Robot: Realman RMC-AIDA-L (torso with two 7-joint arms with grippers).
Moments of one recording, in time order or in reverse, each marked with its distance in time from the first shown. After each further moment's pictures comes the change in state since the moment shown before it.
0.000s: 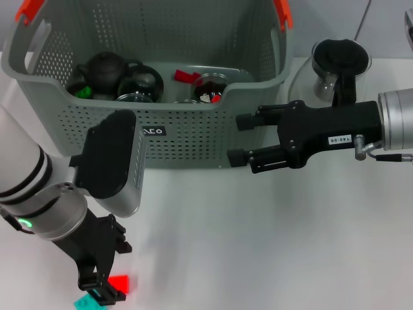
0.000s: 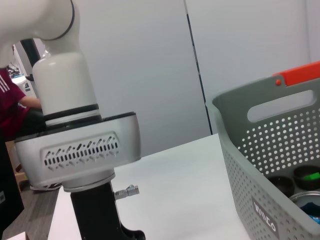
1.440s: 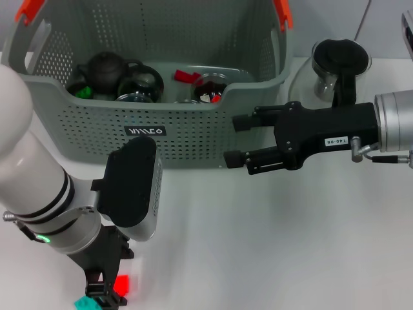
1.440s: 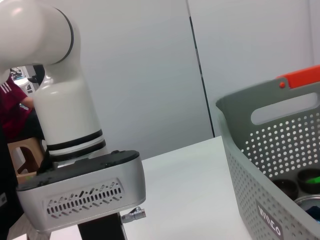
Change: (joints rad) left arm 0.041 0.000 0.156 0.029 0.049 -0.127 -0.039; right arm 0.000 0.010 0.004 0.002 0.000 0.000 -0.011
